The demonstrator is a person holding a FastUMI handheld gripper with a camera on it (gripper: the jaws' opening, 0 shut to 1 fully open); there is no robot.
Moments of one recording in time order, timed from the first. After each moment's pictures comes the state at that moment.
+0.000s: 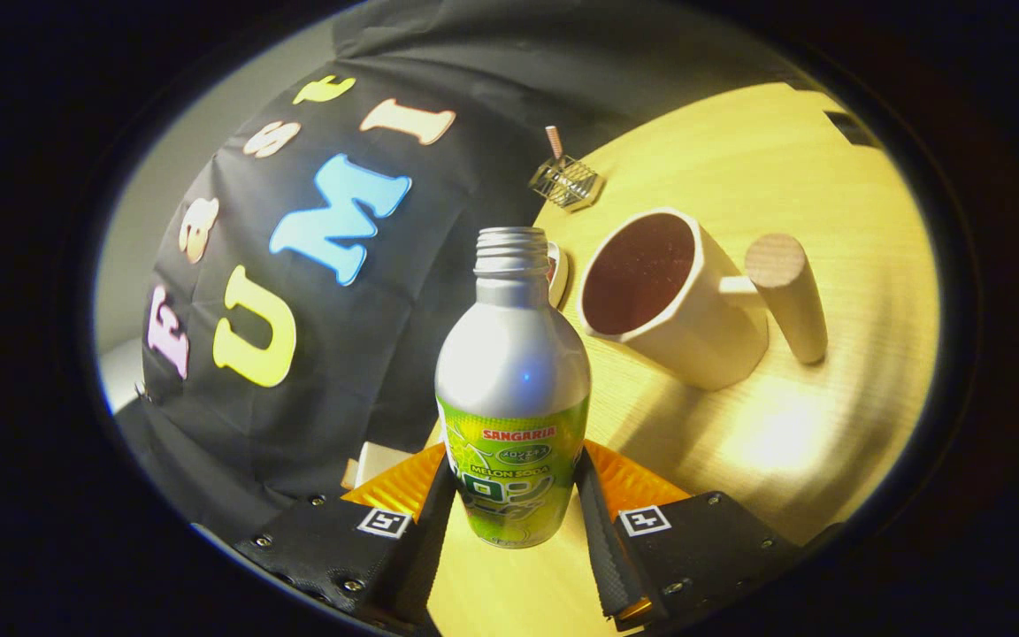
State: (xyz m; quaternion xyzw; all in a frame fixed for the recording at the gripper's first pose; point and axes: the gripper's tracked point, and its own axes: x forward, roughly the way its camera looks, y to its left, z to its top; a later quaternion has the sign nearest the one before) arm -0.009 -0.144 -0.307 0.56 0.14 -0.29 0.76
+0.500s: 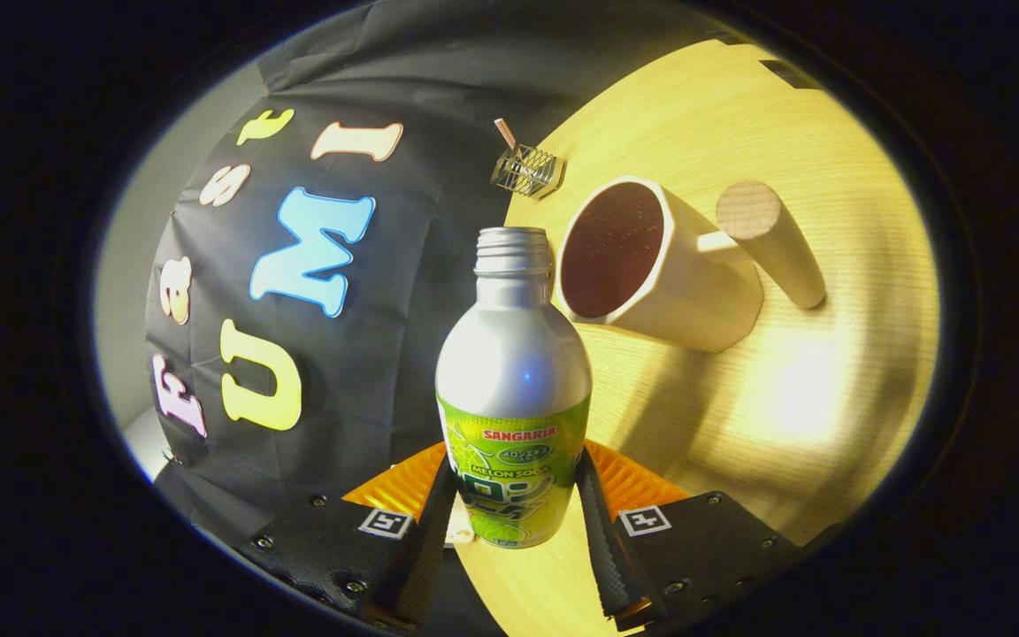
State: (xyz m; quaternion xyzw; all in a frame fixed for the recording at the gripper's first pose) arm -0.005 -0.143 -0.306 0.64 0.13 -0.29 0.70
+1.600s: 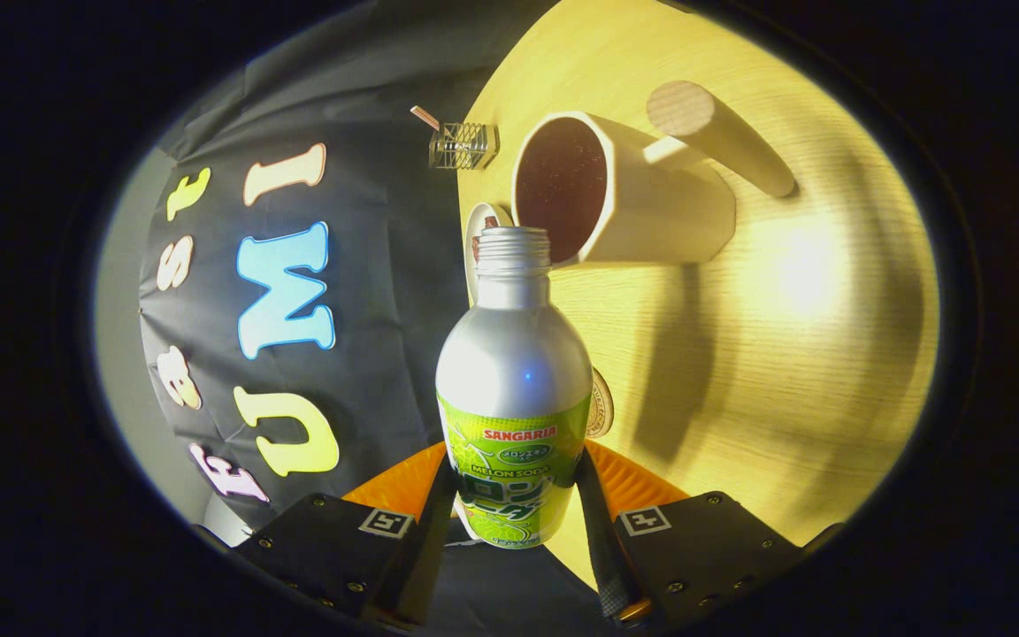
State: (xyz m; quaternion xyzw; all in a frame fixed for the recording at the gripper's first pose) arm 0.010 -0.132 -0.296 0.76 0.13 -0.27 0.58
